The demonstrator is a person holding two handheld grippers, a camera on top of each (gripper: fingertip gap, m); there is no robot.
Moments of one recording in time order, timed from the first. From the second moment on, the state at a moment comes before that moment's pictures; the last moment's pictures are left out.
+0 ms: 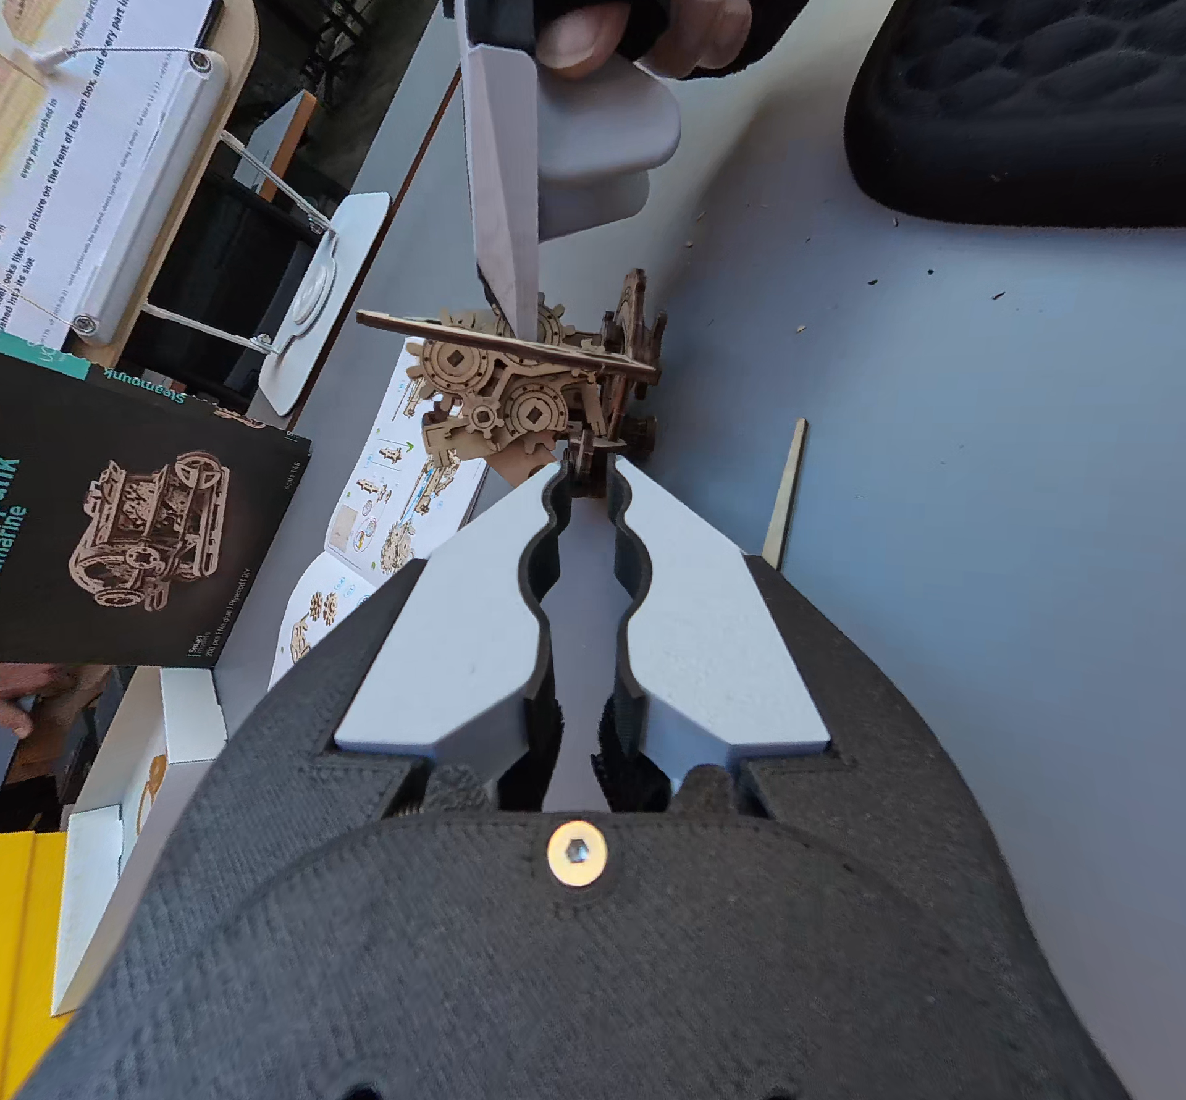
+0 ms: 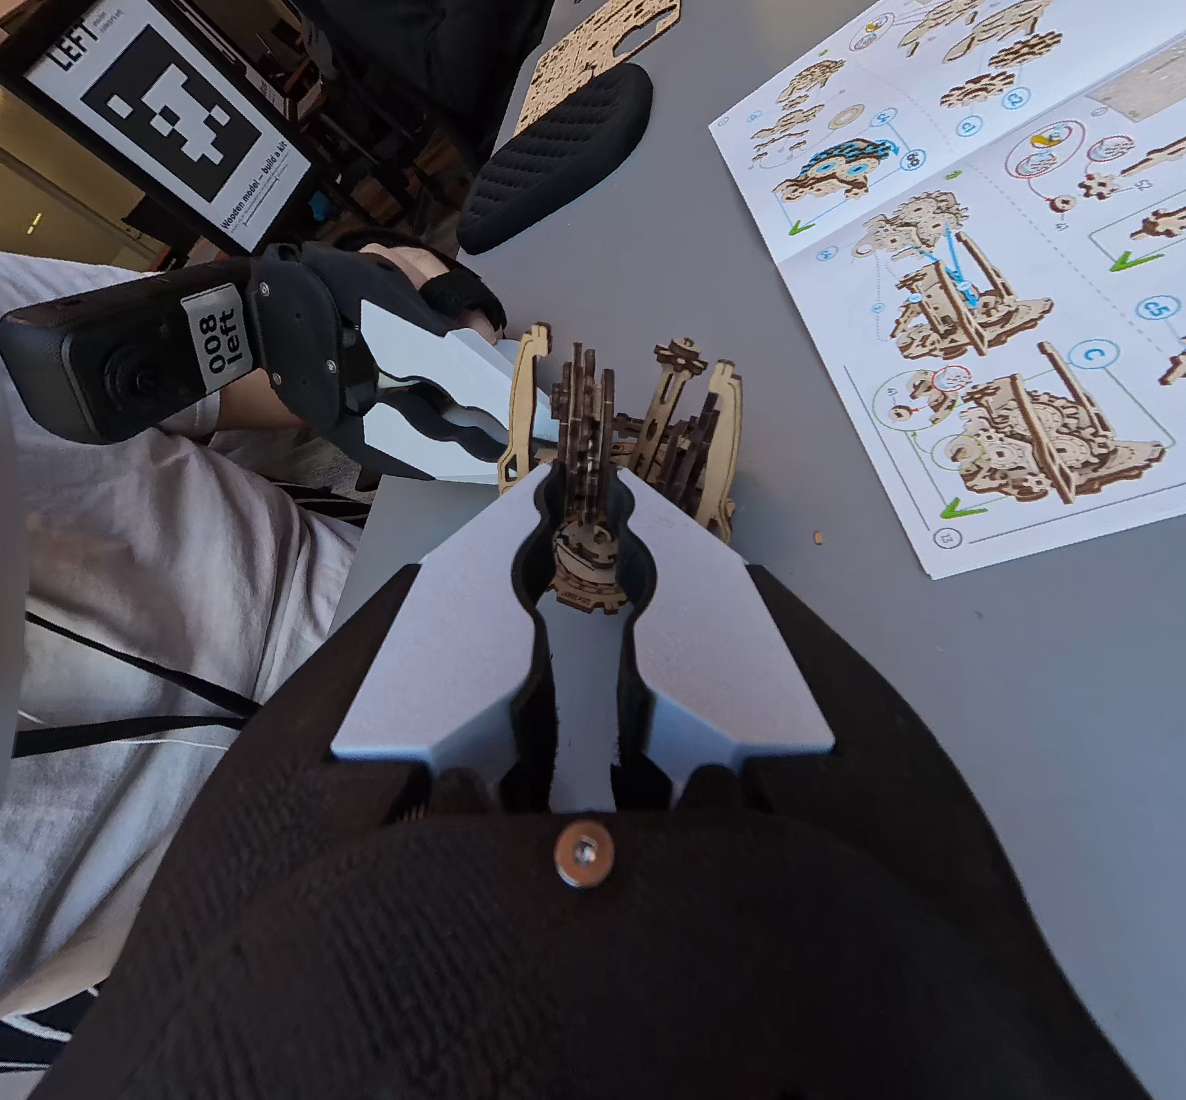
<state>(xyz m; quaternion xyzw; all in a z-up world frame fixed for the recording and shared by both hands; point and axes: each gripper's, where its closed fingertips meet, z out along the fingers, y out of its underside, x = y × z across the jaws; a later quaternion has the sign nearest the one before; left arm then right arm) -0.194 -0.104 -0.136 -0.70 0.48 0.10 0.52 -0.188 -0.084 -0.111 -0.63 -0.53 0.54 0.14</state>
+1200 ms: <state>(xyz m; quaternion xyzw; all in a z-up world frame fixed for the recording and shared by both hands) -0.192 -0.102 -0.136 -0.70 0.48 0.09 0.53 -0.183 -0.091 -0.115 -0.65 -0.54 0.51 0.17</state>
